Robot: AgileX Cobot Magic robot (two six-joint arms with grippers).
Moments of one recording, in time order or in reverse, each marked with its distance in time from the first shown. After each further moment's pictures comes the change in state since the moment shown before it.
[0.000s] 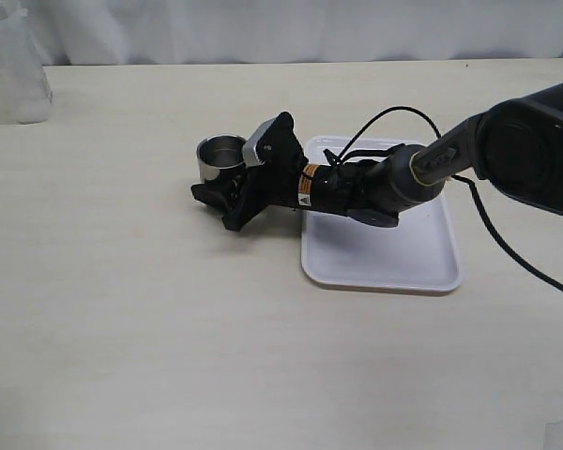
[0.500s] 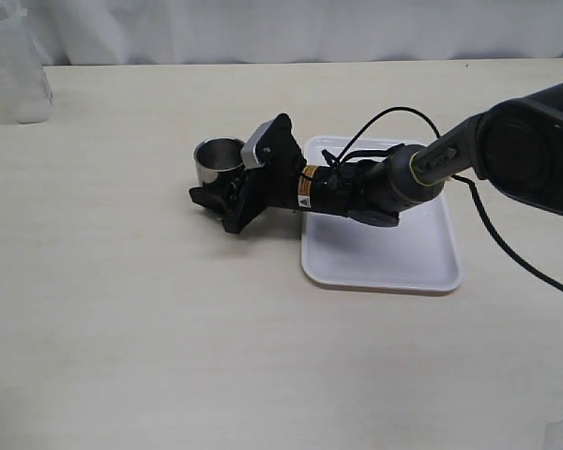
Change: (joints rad) left arm 0.000 0.000 0.000 0.000 0.000 0.000; right arm 0.000 0.000 0.000 -0.028 -0.010 0.015
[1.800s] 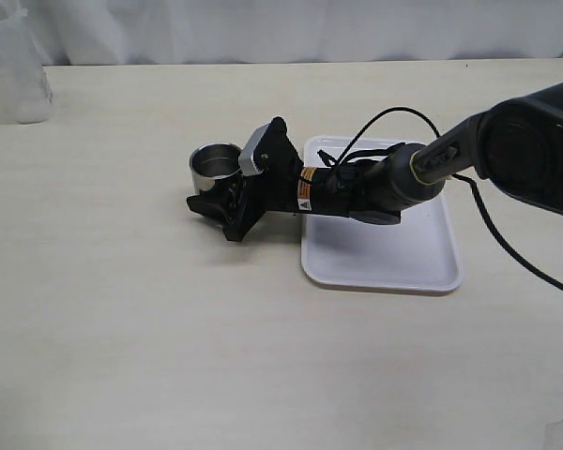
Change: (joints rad) left arm 0.000 0.000 0.000 0.000 0.000 0.000; right arm 0.000 -0.003 0.000 -0.078 -0.011 0.000
